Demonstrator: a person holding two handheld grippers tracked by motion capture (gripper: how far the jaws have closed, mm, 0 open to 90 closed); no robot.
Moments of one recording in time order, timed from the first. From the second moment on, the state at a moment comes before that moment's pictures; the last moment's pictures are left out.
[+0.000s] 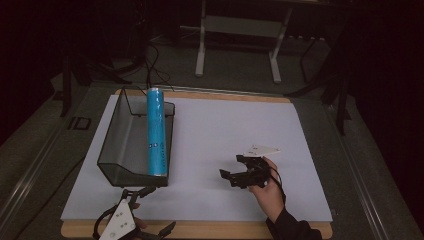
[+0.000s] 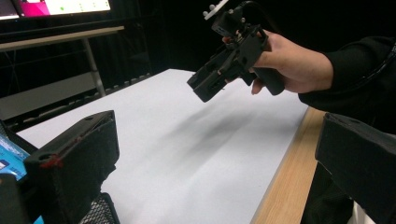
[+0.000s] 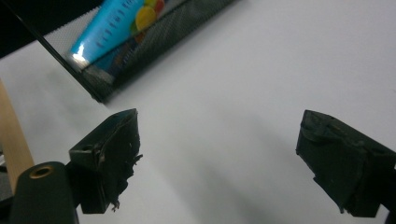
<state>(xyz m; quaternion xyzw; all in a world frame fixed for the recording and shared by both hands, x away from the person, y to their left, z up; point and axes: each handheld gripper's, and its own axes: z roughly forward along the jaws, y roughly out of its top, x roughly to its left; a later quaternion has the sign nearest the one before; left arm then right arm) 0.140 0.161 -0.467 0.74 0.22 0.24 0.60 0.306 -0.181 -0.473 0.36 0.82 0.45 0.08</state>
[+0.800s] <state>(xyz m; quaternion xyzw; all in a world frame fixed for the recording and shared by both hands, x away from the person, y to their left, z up) 0.140 0.160 -0.467 0.74 0.22 0.24 0.60 0.278 -0.234 -0.461 0.38 0.80 0.45 0.13</state>
